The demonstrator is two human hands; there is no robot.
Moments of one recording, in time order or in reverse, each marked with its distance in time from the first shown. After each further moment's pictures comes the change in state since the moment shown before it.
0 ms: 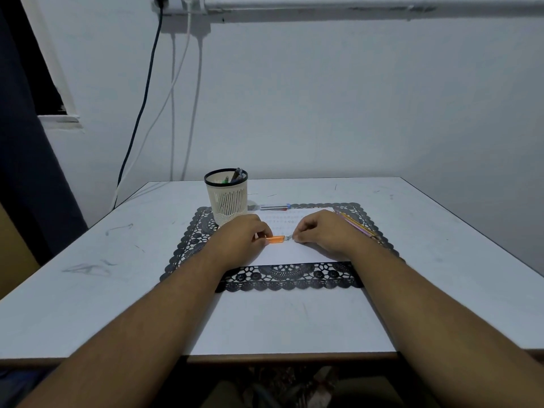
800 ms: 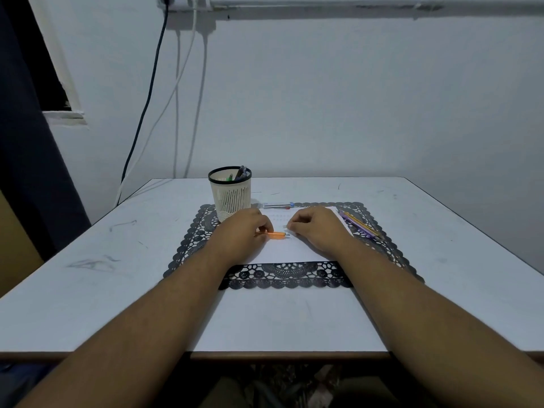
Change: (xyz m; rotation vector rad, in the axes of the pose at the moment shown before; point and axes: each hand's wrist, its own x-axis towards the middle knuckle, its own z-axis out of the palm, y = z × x) left_hand -0.001 0.002 -0.003 0.012 0.080 -0.052; right_hand 0.013 -0.008 0.024 -0.103 0.165 -0.091
